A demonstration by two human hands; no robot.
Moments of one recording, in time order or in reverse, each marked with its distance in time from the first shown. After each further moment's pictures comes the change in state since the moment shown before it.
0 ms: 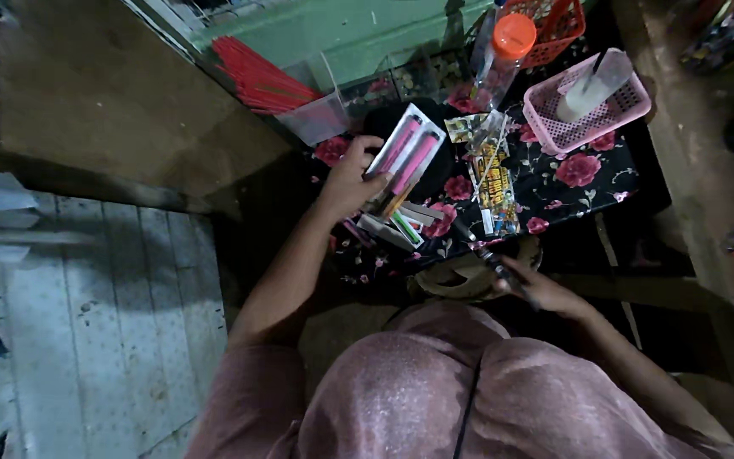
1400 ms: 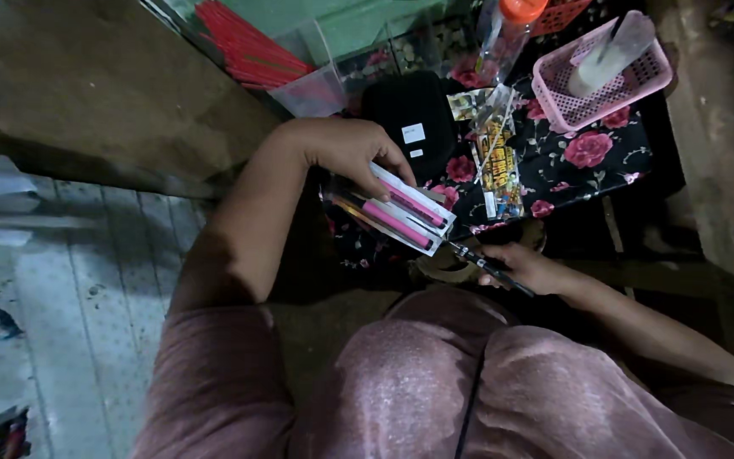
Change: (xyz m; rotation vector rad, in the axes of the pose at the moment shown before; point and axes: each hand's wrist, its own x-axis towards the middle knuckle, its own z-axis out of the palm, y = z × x) left_hand 0.027 0.069 -0.042 0.213 -0.856 0.183; right_hand 0.004 -0.064 0.003 -0.138 -0.172 -0.156
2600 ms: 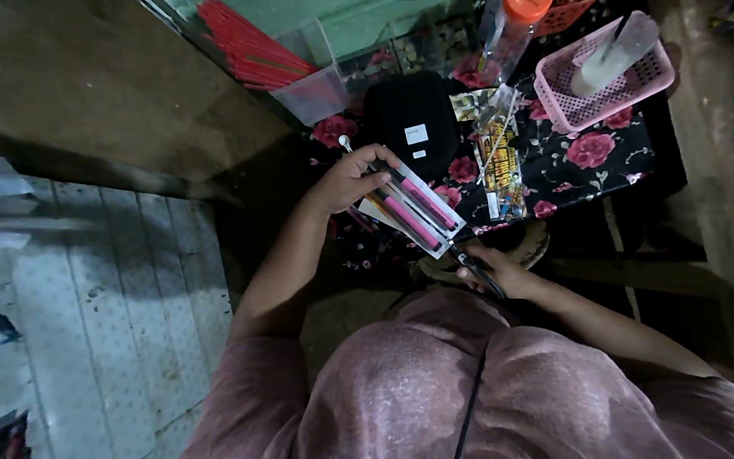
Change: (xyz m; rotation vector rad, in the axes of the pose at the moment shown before) left_hand 0.004 -0.089 0.085 -0.564 0.661 0.302; right_hand 0.032 0.014 0.034 0.206 0.065 0.037
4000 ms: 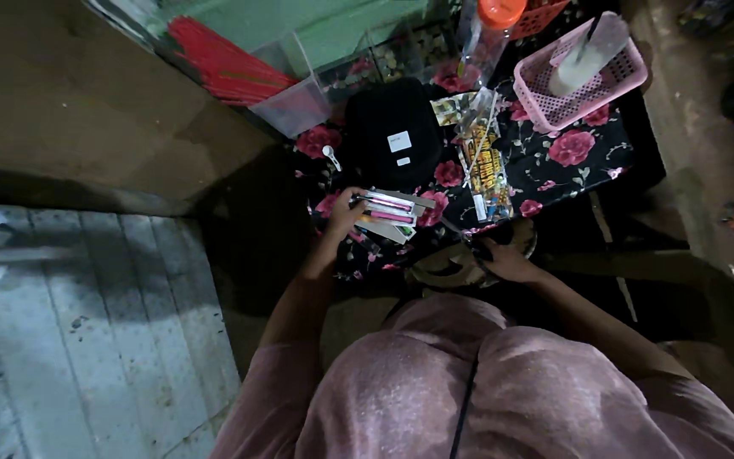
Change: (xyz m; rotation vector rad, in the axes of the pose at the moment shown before) left_hand -0.025 -0.171 0.006 0.221 0.427 -0.405; right_hand 0.013 0.113 -0.038 -0.420 0.243 0.416
